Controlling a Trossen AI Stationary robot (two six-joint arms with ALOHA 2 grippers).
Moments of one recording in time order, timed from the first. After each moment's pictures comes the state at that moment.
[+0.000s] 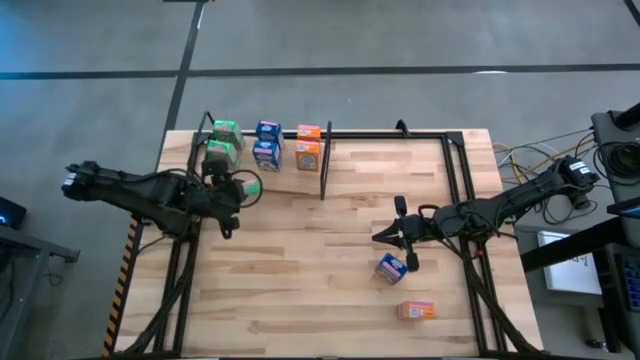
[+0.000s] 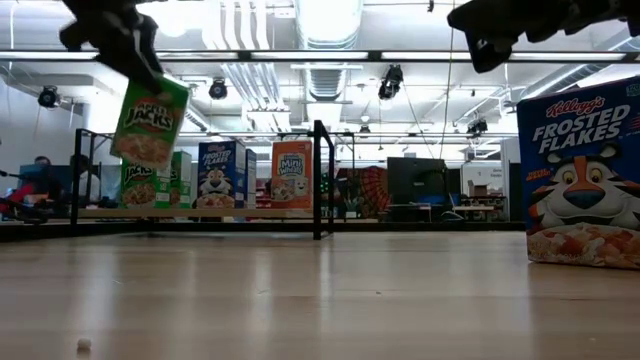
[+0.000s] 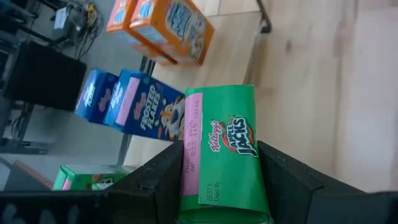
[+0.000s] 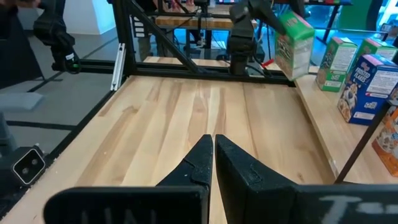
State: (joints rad) left arm -0.20 0.94 0.96 -1.07 -0.68 -0.09; right arm 0.32 0.97 0.48 0.31 0.18 0.03
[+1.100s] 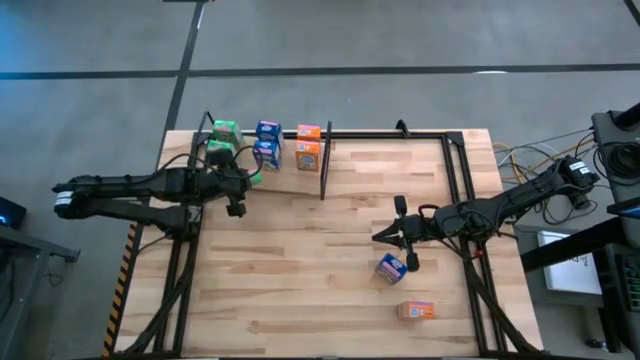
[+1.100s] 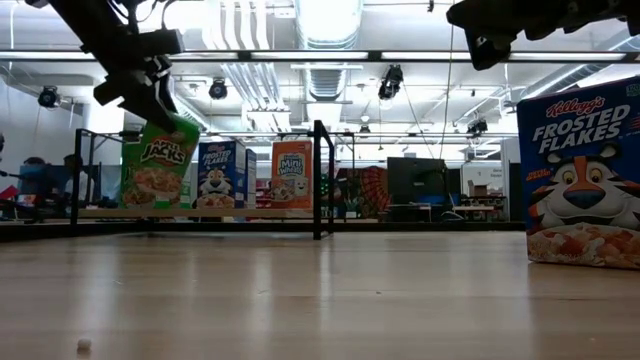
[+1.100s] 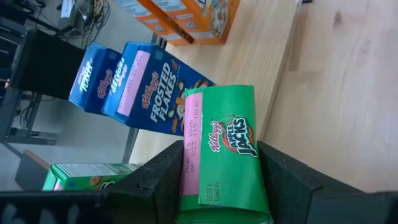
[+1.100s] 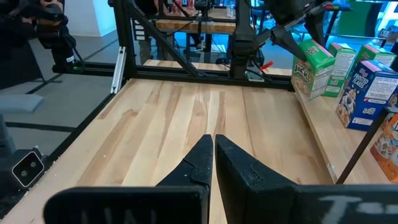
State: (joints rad) left arm 0.12 0.88 0.76 -0.77 -0.56 0.23; right arm 0.32 0.97 0.48 0.32 0.18 0.02
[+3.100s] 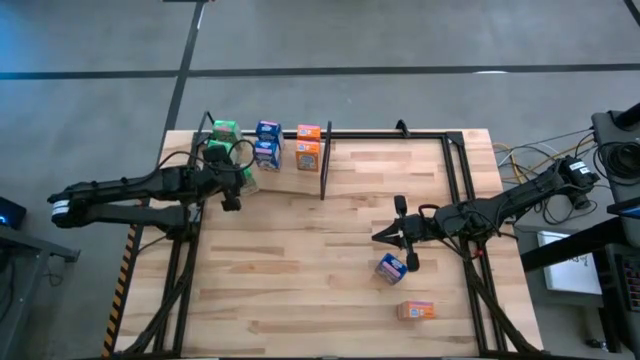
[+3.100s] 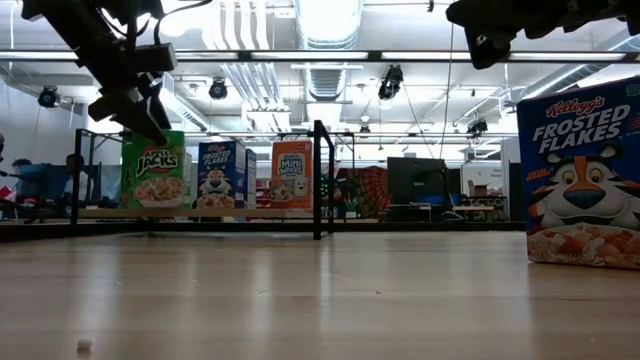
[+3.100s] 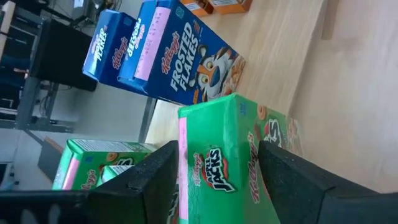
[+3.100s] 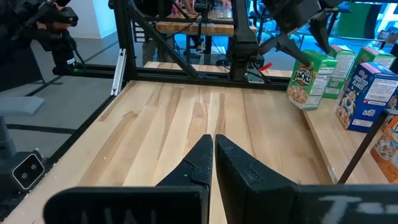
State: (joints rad) left arm 0.23 0.82 0.68 -0.76 -0.56 0.33; right arm 0.32 0.97 0.48 0.32 0.18 0.02
